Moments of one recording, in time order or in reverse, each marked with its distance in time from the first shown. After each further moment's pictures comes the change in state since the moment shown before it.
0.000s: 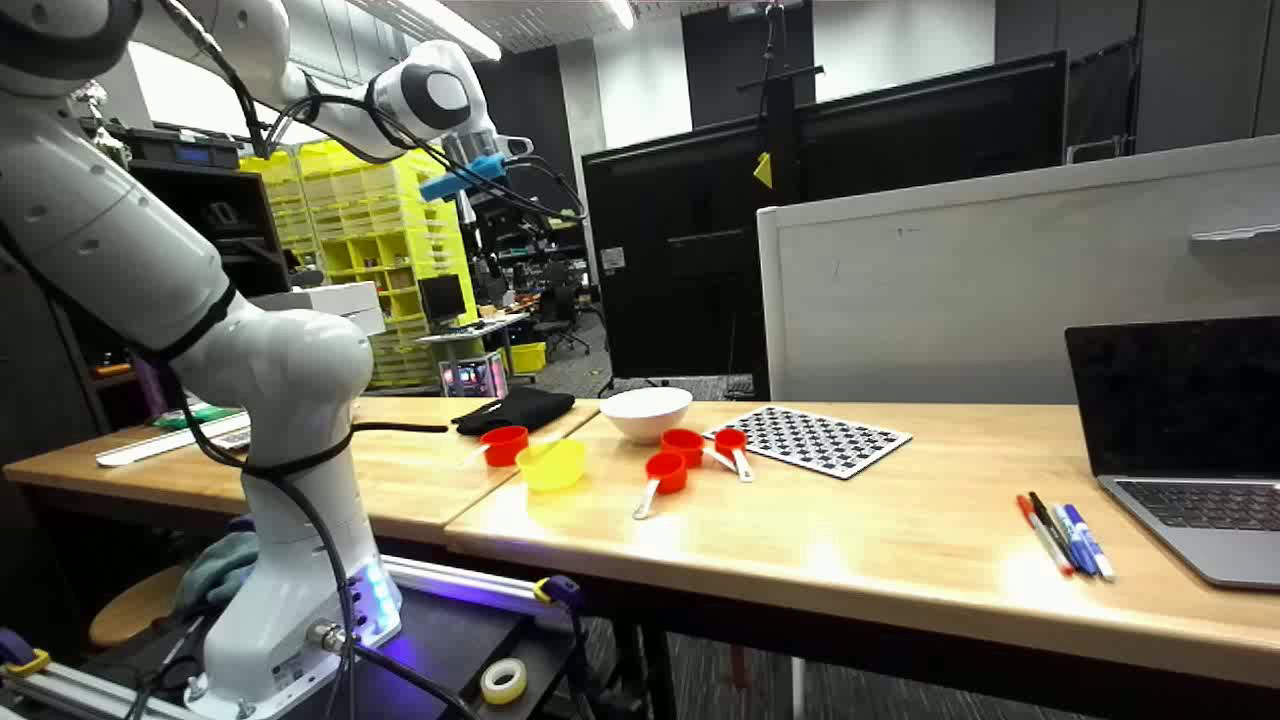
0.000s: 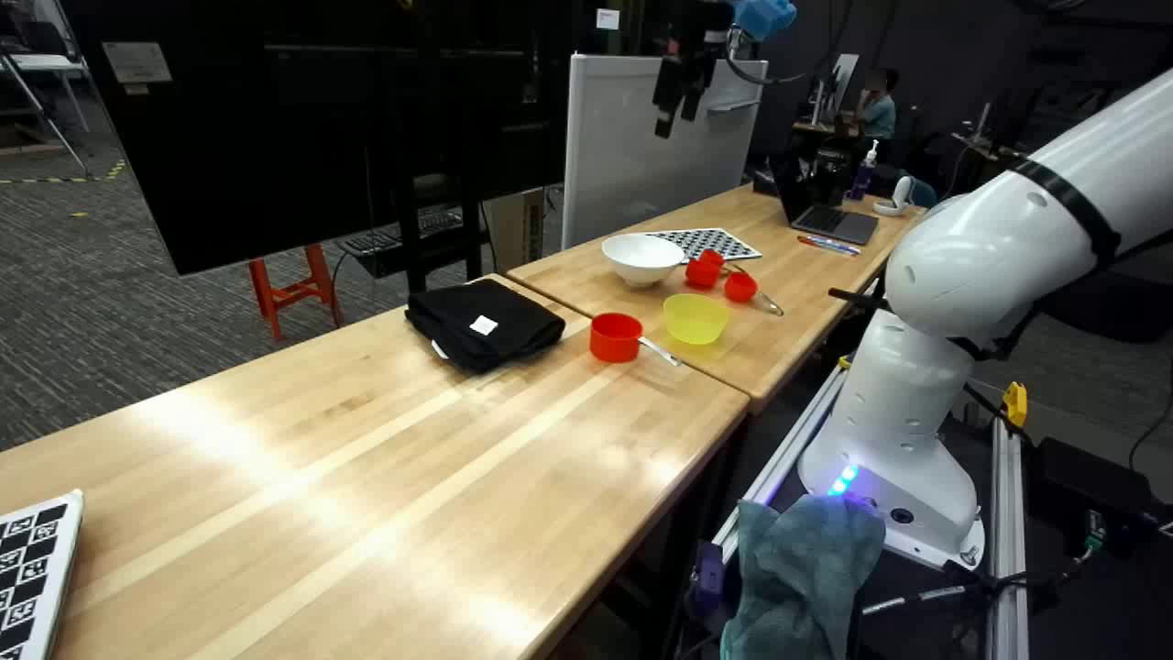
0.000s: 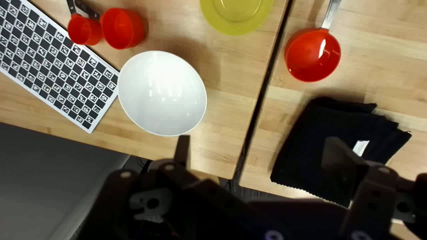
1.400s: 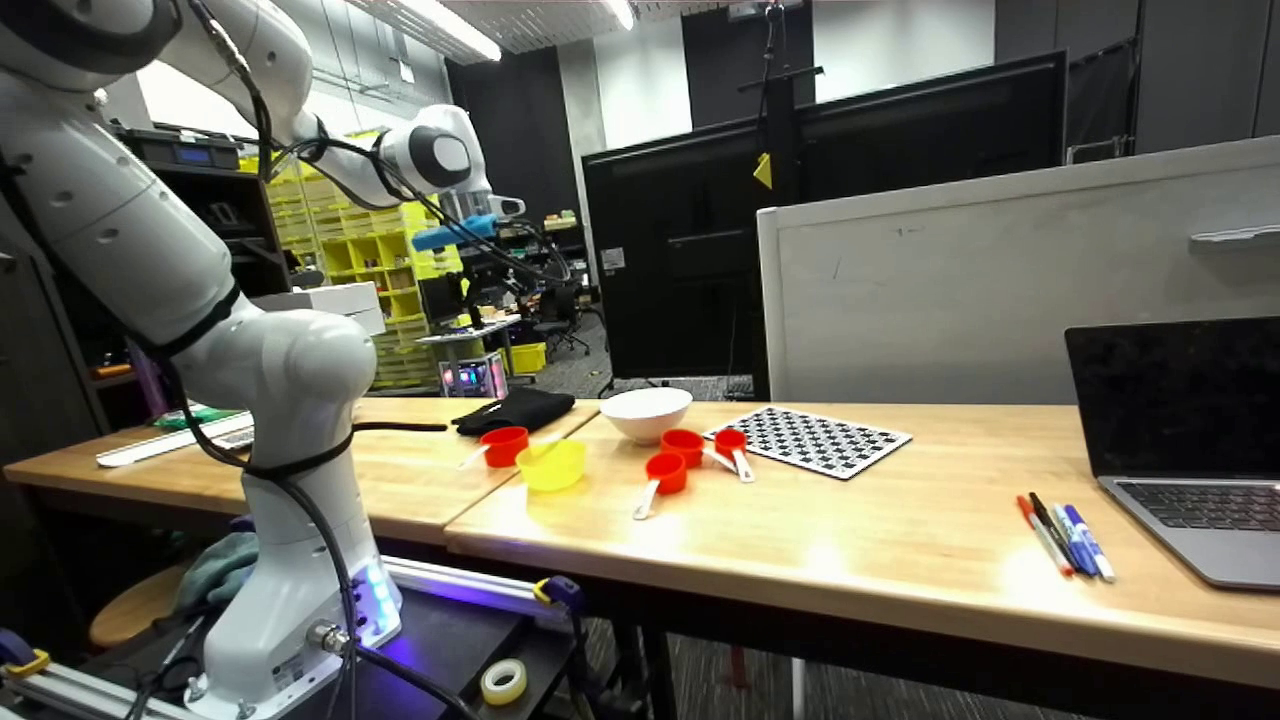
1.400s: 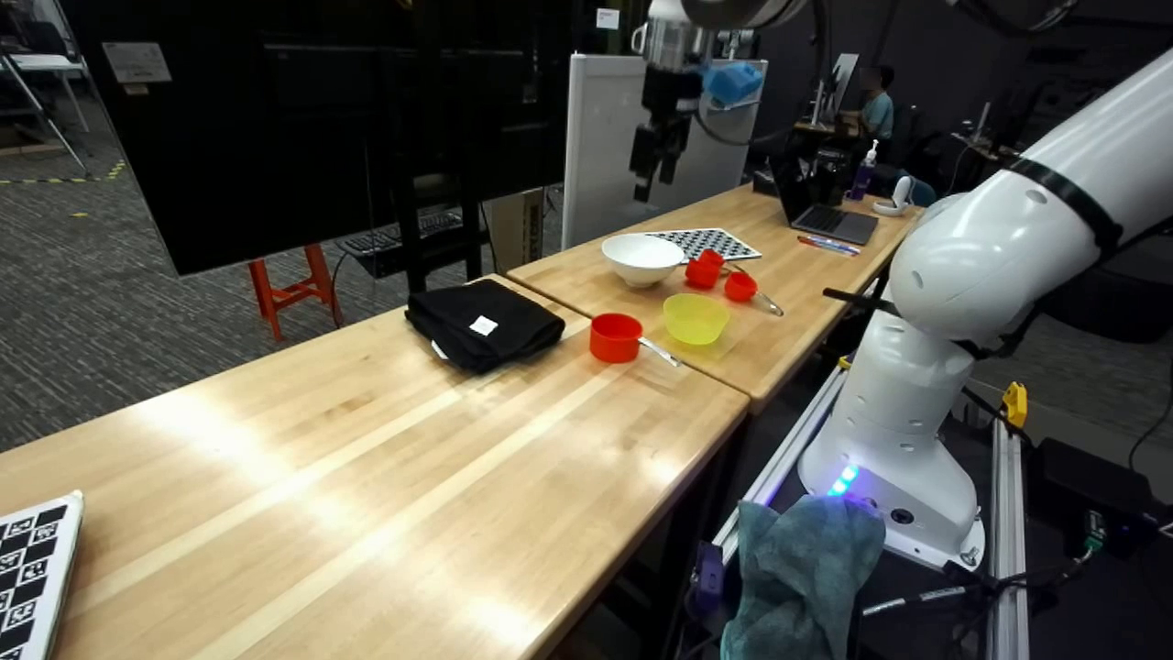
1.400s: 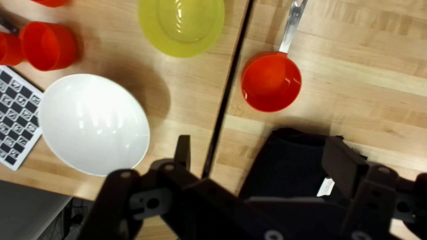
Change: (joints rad) arm 0.063 0.069 0.029 -0.143 0.074 0.103 0.053
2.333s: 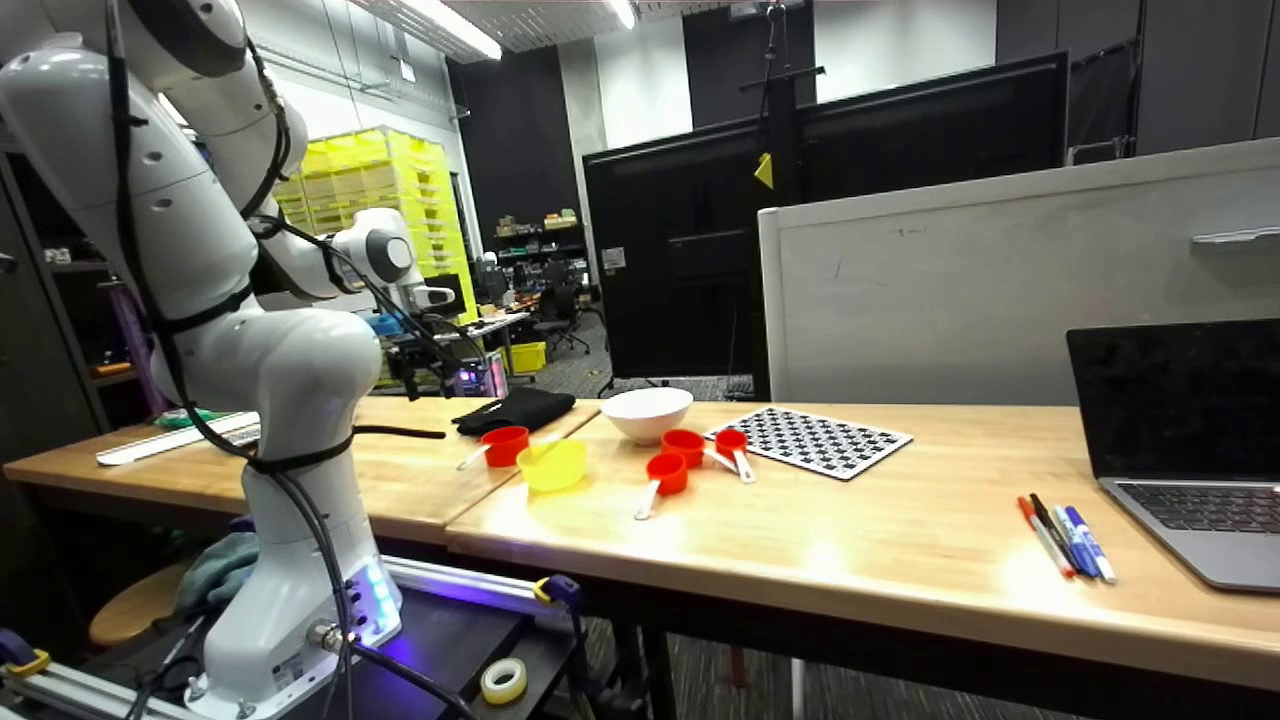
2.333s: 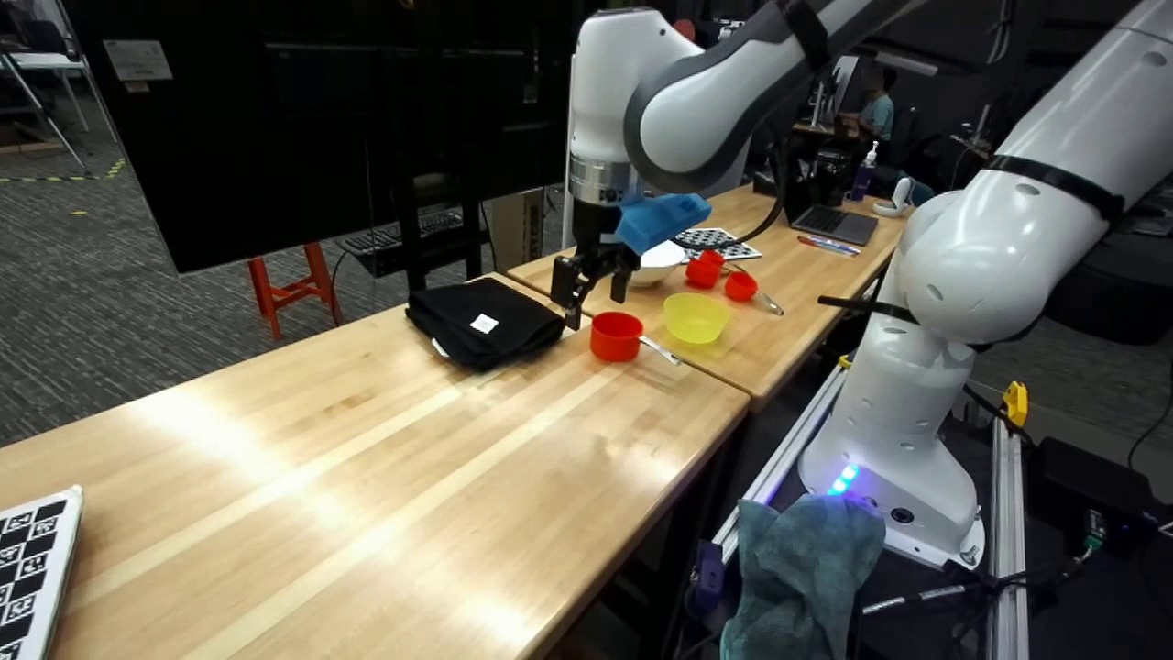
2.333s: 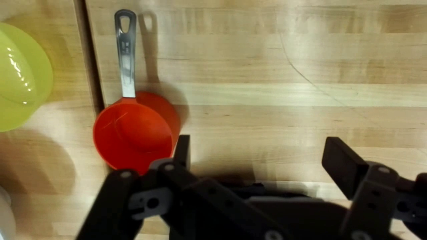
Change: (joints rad) arm 0.127 0.203 0.308 -0.168 0.132 0.322 0.561
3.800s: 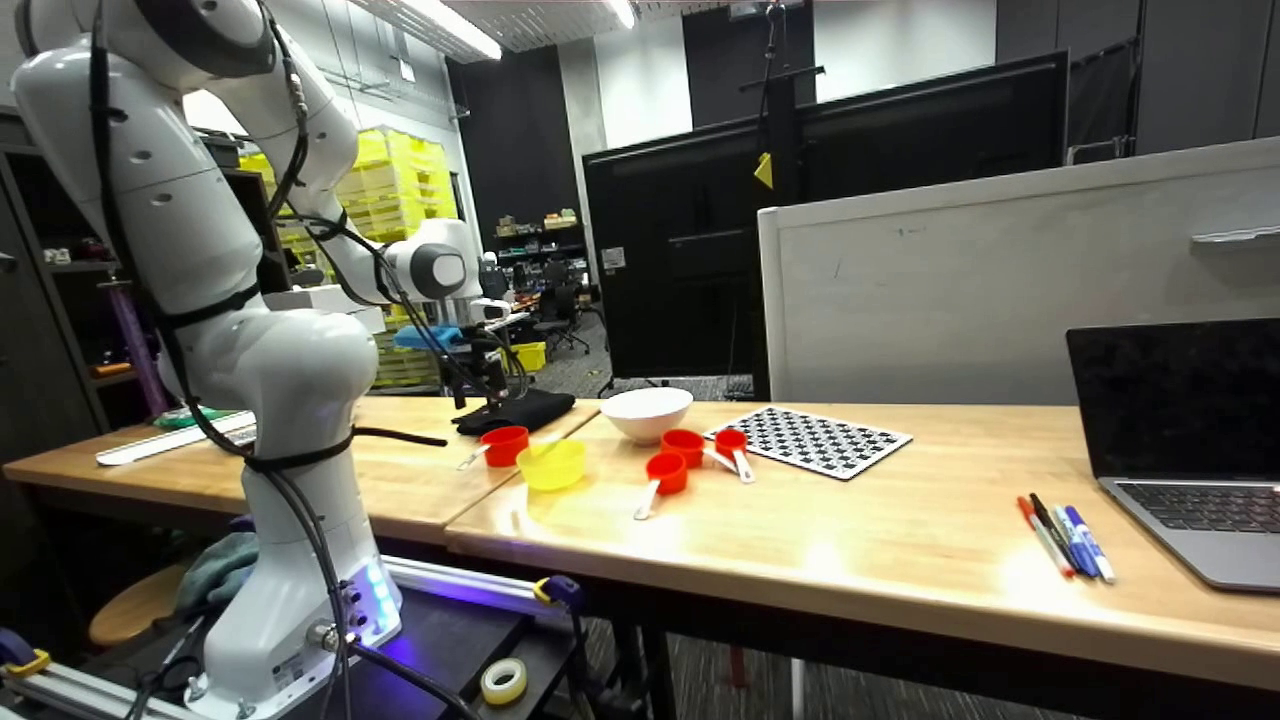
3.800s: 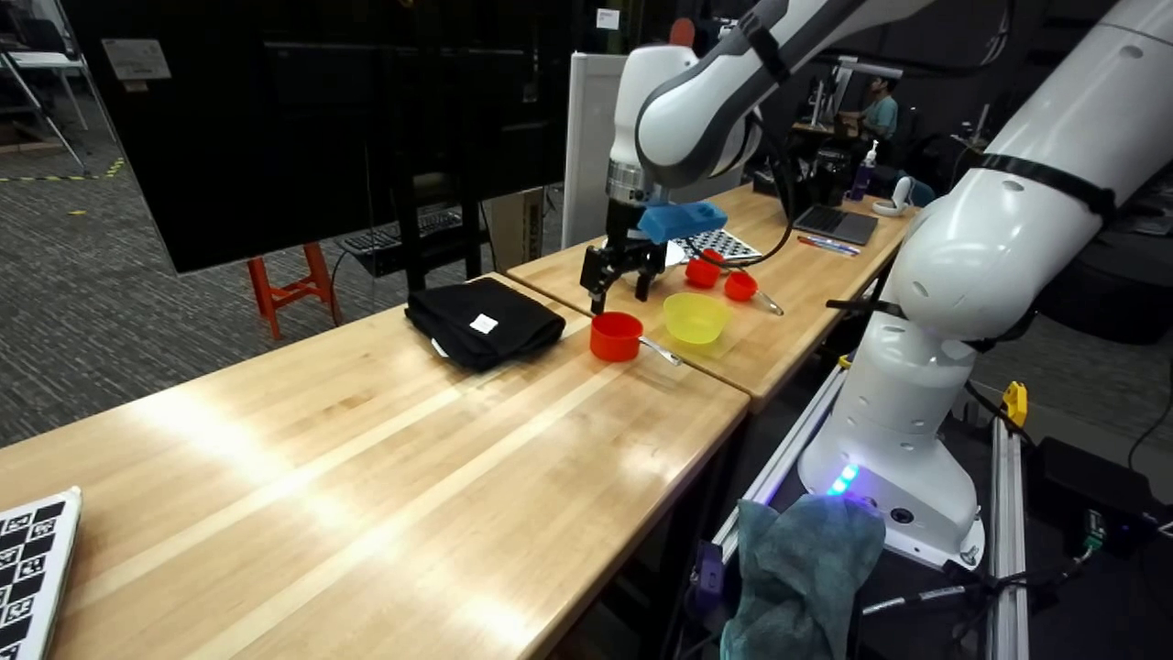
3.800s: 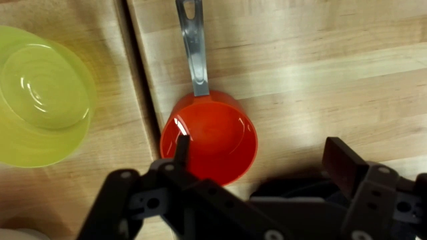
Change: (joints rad) arm -0.088 0.063 -0.199 -0.049 0.058 0.110 -0.169
